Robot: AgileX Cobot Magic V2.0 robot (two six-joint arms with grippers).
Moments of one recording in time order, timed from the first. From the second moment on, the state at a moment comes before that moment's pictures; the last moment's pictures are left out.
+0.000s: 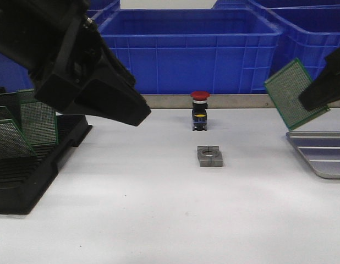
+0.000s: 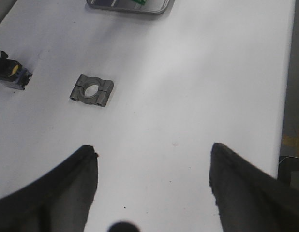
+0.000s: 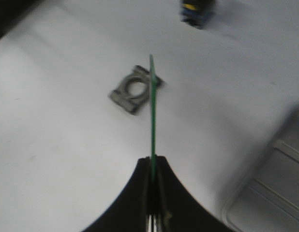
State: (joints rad) left arm -0.56 1.40 -0.87 -0.95 0.53 1.49; right arm -0.10 1.49 -0.81 1.06 0.62 -1.38
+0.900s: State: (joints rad) left arm -0.56 1.40 -0.87 -0.95 0.53 1.49; right arm -0.16 1.67 -0.81 1.18 0.29 -1.34
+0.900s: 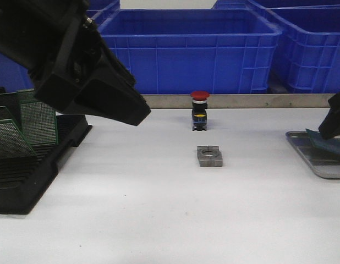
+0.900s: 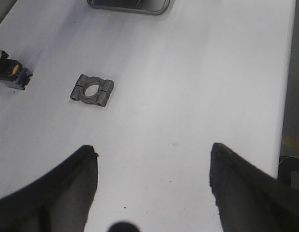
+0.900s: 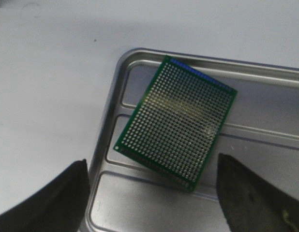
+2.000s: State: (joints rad) left arm -0.20 1.36 -0.89 -0.36 0.64 1.48; right arm -0.16 1.39 -0.81 1.18 0.39 -1.33
